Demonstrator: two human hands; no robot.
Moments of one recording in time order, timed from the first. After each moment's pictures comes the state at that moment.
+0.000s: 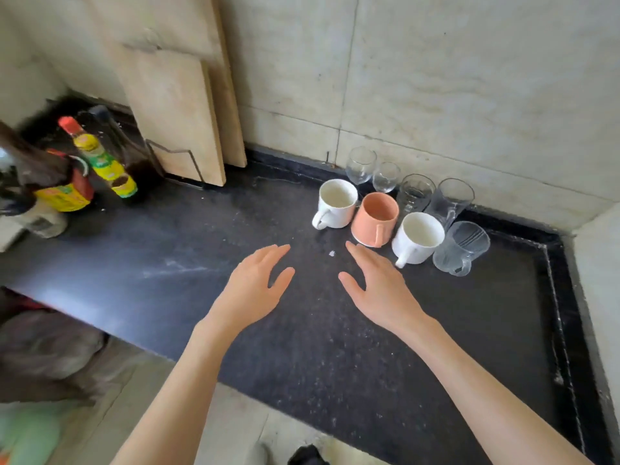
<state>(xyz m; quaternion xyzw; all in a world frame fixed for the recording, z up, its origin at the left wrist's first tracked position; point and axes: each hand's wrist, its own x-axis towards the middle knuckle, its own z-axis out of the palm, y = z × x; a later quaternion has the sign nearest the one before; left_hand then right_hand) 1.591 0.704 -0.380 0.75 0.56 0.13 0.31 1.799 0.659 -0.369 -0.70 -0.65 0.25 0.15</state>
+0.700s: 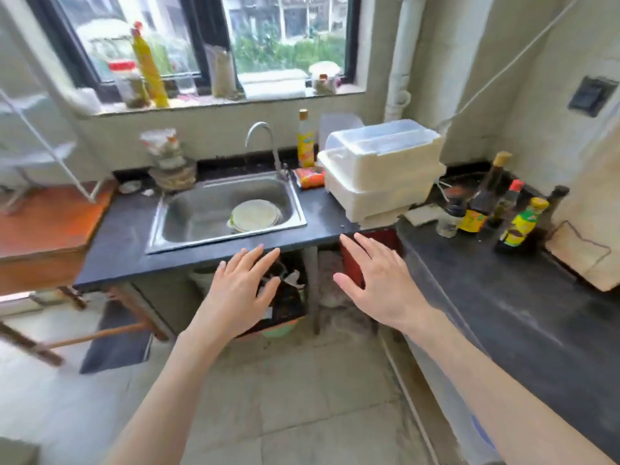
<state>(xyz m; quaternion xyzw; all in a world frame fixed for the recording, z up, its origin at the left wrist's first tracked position) 1.080 0.320 -0.280 0.47 0.86 0.19 0.01 1.241 0.485 -0.260 -0.25 -0.95 0.17 0.11</state>
